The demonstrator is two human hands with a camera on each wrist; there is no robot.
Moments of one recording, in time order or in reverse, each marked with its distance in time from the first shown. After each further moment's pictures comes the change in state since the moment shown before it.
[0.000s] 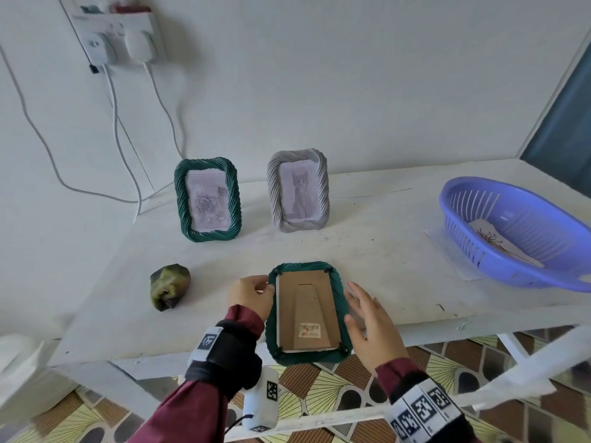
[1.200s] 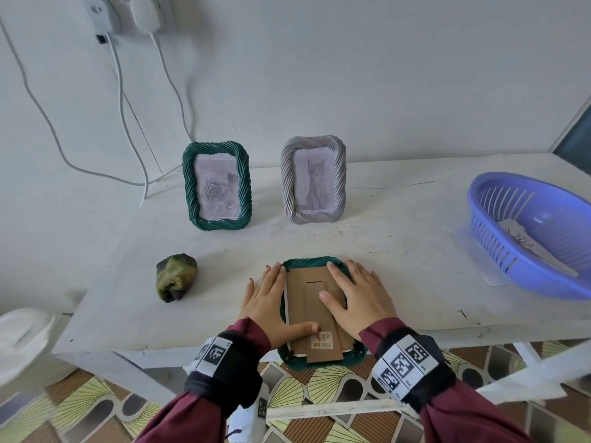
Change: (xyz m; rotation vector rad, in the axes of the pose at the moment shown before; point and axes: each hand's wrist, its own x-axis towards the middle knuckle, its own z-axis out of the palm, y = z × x) left_hand -0.005 -0.022 0.000 0.553 -0.379 0.295; right_hand 0.065 -0.020 0.012 -0.518 -0.266 0.026
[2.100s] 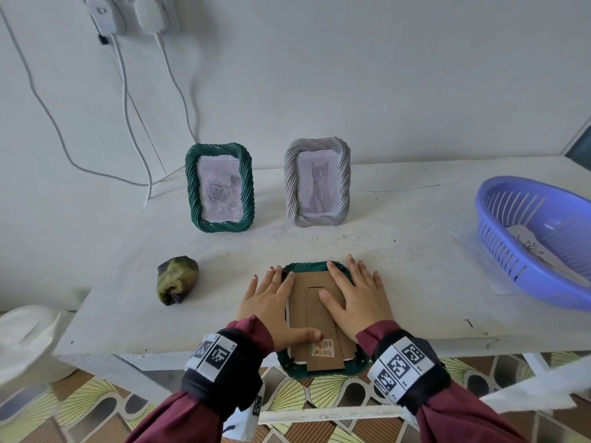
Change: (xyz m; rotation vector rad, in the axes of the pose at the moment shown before) left_hand 0.002 0.013 -0.018 0.205 -0.093 -0.030; right_hand 0.010 -0.002 0.004 0.003 0.002 0.011
